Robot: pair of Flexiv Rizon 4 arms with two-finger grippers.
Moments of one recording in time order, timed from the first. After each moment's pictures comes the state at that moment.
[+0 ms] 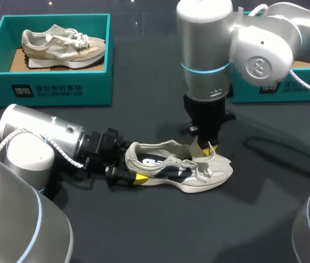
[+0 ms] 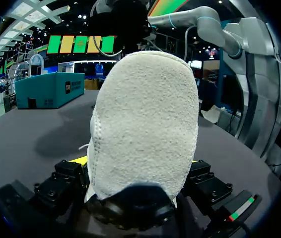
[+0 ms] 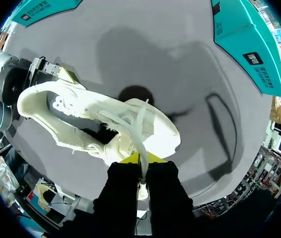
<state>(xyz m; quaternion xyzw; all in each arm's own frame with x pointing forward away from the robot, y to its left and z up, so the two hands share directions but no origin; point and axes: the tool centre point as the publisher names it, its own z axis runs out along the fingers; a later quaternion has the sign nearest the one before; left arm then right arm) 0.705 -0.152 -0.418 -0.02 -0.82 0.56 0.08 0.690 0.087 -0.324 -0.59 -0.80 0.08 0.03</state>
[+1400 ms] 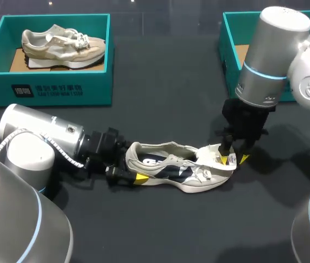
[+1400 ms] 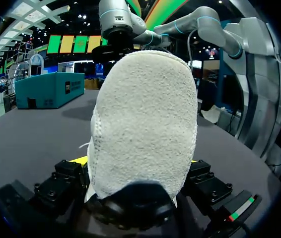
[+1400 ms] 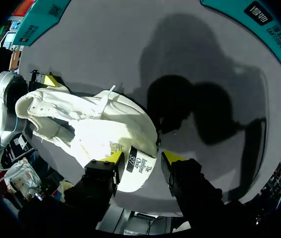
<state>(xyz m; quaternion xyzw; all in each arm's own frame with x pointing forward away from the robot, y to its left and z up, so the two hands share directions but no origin) 0.705 -0.153 -0.418 -0.02 -0.82 0.56 0.08 0.685 0.027 -0.363 -0.63 -0.76 0.02 0.15</state>
